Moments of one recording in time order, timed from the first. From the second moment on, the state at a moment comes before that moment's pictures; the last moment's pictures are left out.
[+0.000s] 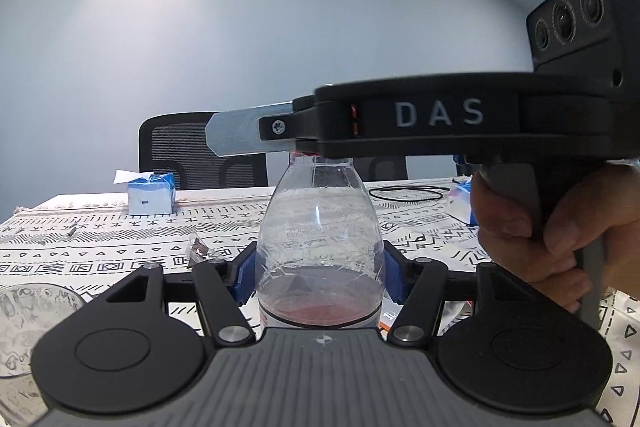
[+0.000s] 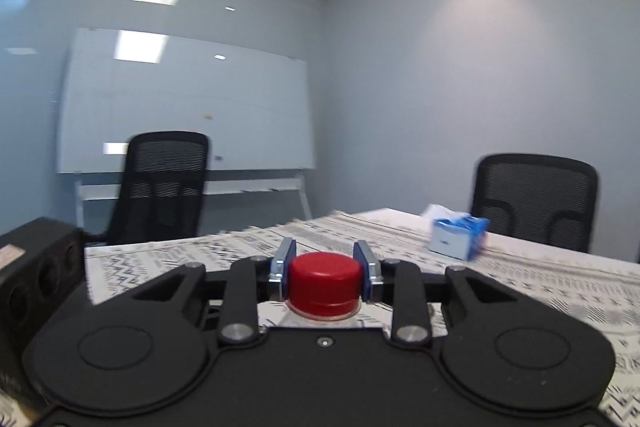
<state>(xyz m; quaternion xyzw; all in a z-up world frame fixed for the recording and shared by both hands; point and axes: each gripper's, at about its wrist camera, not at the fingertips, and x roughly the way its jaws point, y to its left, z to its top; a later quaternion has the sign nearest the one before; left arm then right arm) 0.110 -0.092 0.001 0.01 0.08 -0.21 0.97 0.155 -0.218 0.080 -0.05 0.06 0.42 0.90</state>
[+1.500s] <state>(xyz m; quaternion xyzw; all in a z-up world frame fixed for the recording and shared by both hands) 0.111 -0.088 0.022 0.00 0.06 -0.20 0.98 0.096 -0.212 0.100 -0.04 0.09 0.28 0.96</state>
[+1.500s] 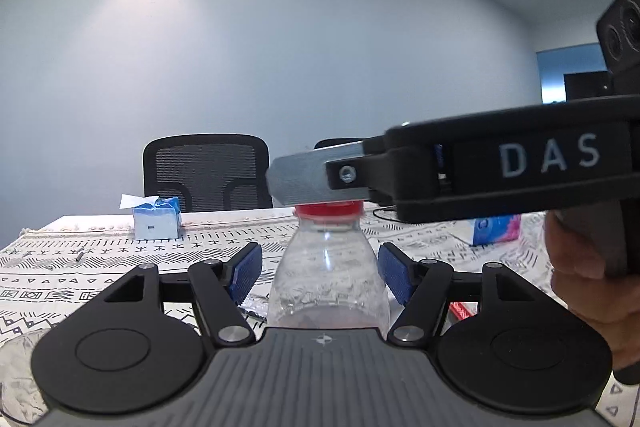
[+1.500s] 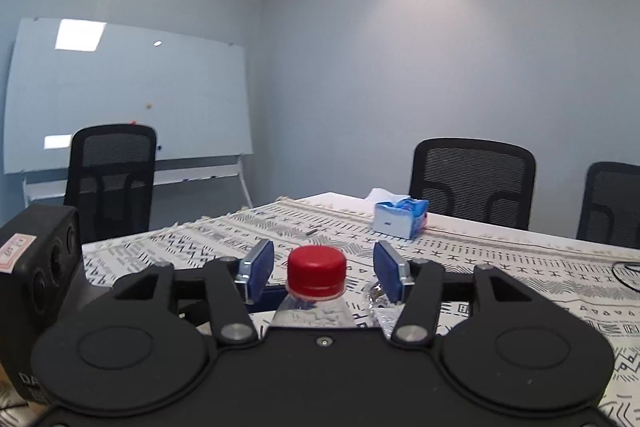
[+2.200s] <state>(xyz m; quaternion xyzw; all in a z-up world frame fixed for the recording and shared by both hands) 0.113 -0.097 0.015 0.00 0.05 -0.20 0.98 0.106 -0.203 0.094 -0.06 0.11 0.28 0.95</state>
